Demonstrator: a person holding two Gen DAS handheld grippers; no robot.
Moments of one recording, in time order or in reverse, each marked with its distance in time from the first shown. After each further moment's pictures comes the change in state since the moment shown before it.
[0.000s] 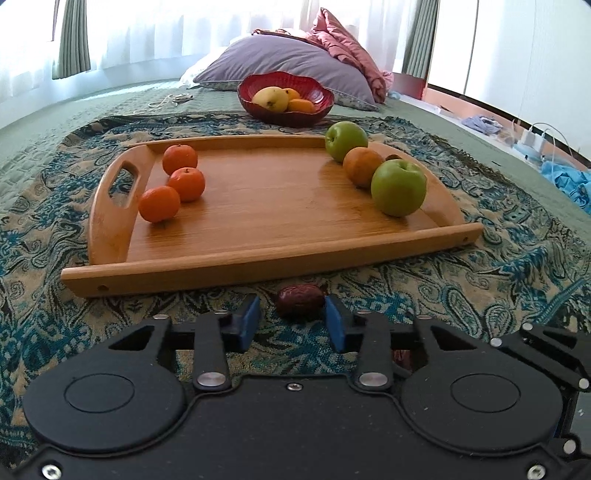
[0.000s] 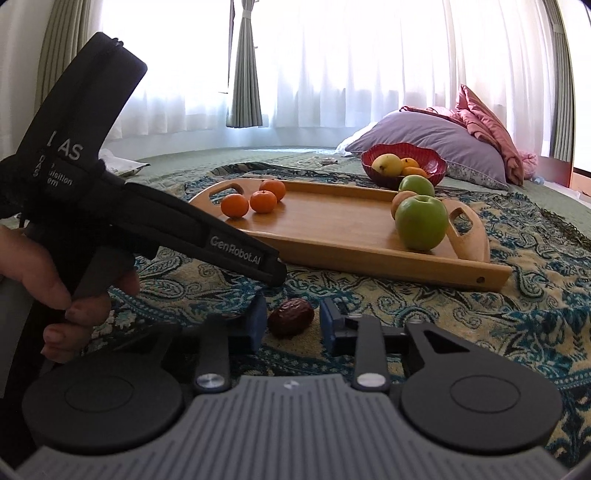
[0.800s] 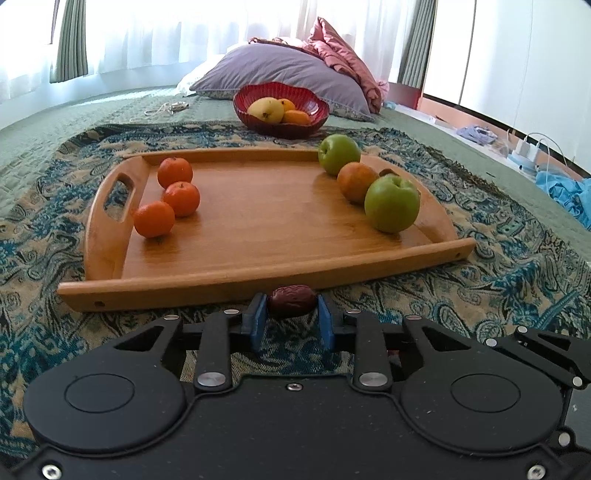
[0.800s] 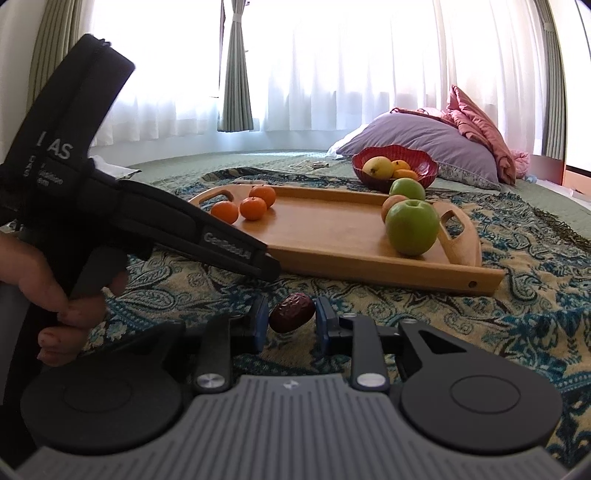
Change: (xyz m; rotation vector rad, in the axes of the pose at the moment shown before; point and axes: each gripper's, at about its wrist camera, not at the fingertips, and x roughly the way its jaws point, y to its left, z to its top) left arm -0.005 0.001 0.008 -0.007 -0.036 -0.016; right arm 0.001 -0.005 0.005 0.020 -0.014 -0.031
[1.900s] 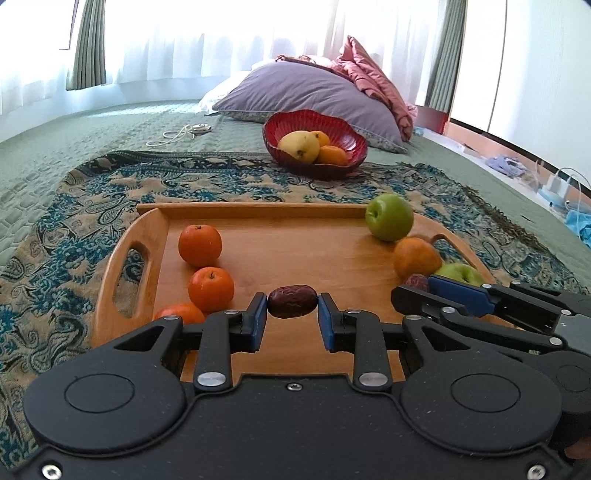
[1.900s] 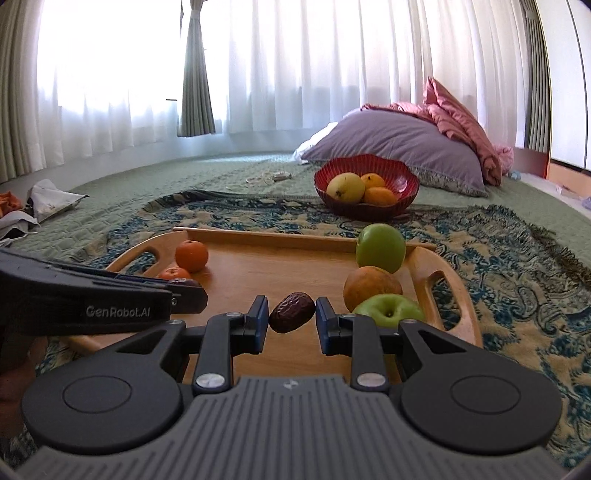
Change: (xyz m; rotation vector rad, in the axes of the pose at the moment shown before) left arm 0.052 0.035 0.071 -0.053 -0.045 0.059; right arm 0.101 -0.048 0.083 0.064 0.031 -0.082
